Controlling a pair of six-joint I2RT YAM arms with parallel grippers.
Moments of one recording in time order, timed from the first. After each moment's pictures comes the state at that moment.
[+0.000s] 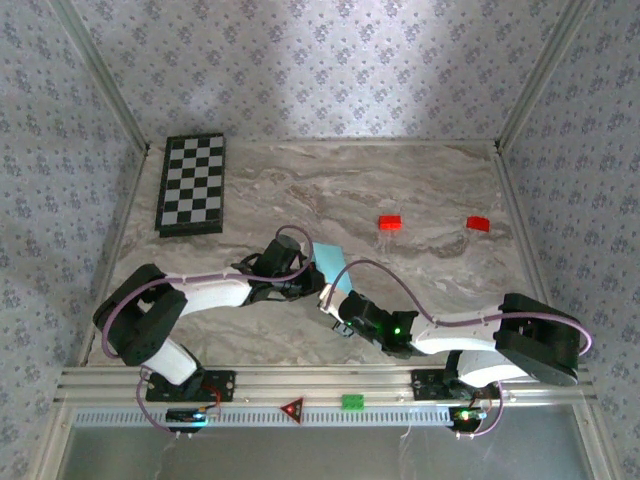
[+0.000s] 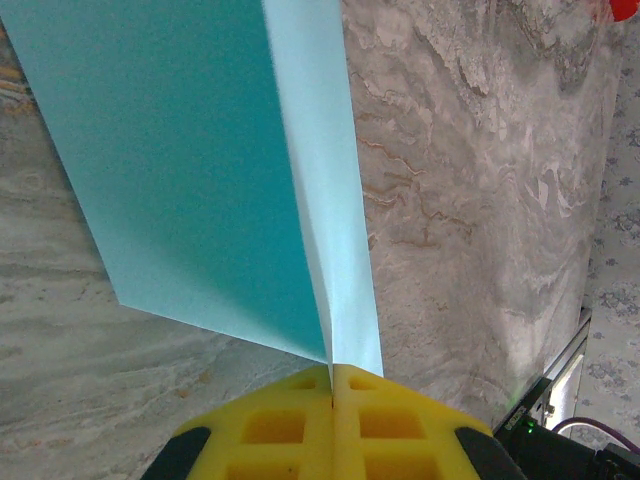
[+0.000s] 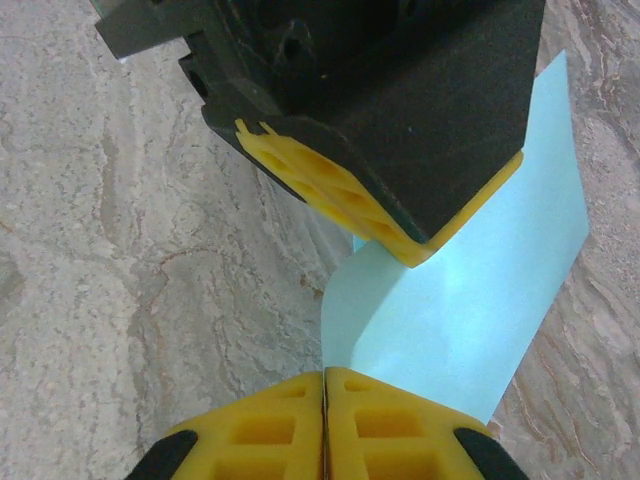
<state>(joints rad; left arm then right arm) -0.80 1.54 0.68 0.09 0.35 -1.03 1.18 1.32 0.41 0.23 0.38 -0.08</state>
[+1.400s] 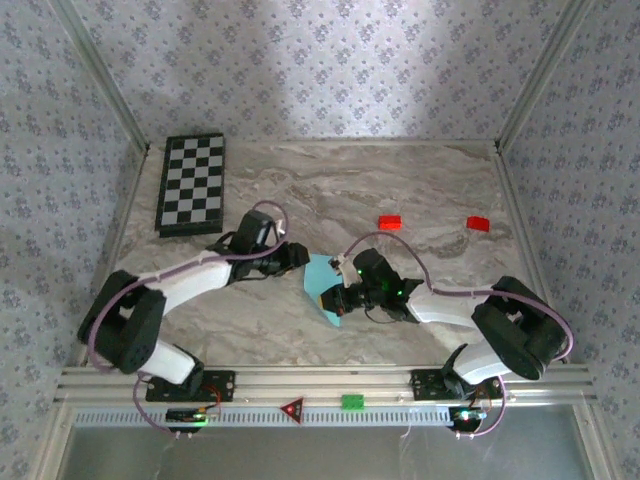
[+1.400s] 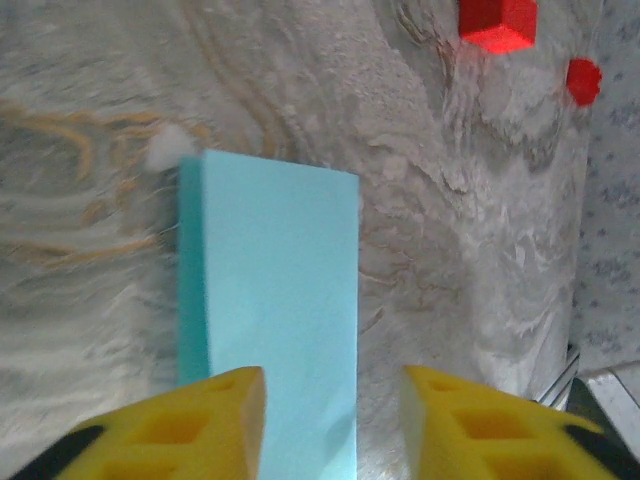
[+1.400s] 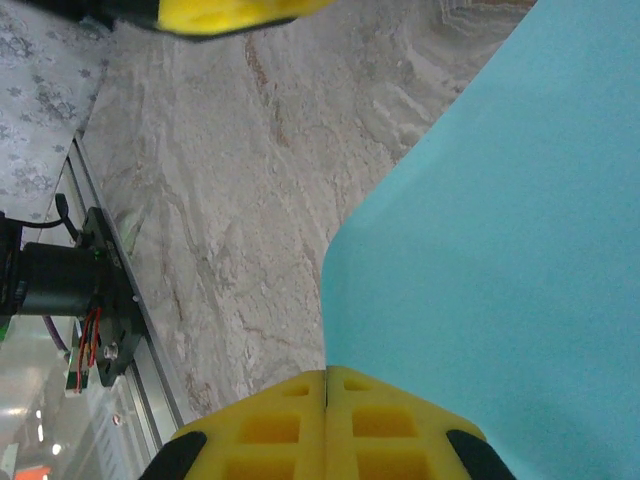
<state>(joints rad) -0.58 1.50 0.81 -0.12 0.45 -0.84 0.80 1.43 0.51 0.26 -0.50 0.57</state>
